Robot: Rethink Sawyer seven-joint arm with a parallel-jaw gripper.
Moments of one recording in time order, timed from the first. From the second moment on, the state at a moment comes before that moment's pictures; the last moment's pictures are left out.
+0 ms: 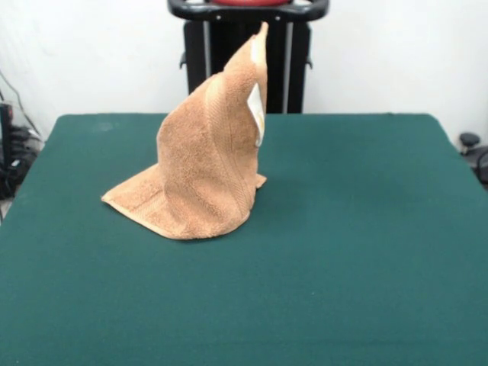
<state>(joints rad) -0.26 -1.49 -0.03 2.26 0.13 0.62 1.41</state>
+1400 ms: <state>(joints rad) -0.41 -1.35 0.03 2.40 0.13 0.15 1.41</state>
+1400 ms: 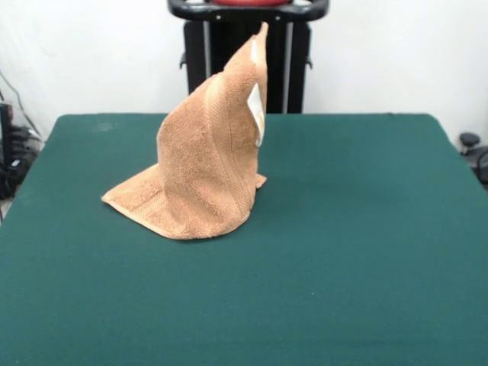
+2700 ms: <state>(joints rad) -0.47 -1.07 0.06 2.50 0.00 -0.11 1.41</state>
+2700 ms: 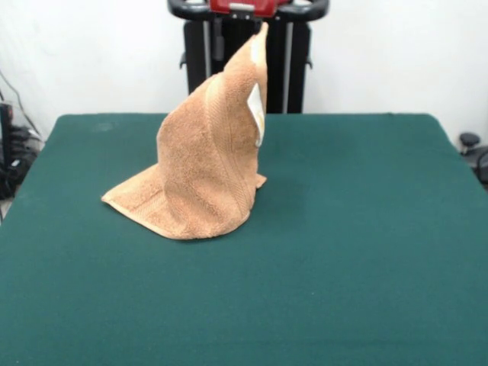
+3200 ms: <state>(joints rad) -0.46 -1.05 0.06 2.54 0.00 -0.14 1.41</state>
